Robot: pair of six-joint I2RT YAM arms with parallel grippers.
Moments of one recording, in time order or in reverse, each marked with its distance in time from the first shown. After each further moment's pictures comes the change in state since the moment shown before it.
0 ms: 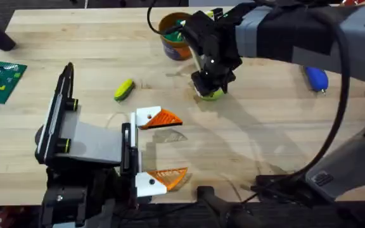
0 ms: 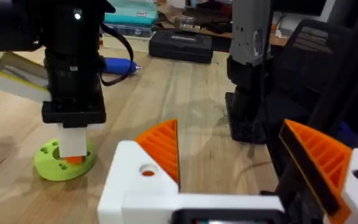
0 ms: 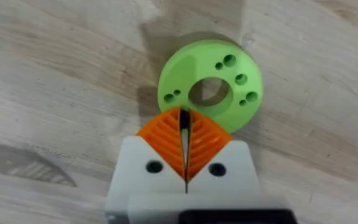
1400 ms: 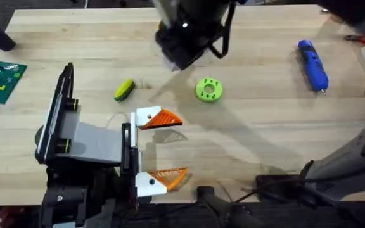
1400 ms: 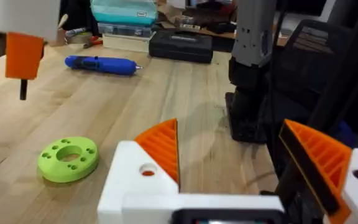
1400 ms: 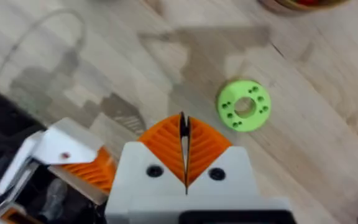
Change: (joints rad) left arm 0.000 0.000 0.000 0.000 0.000 0.000; right arm 0.196 -0.004 0.678 -0.480 -0.015 -0.118
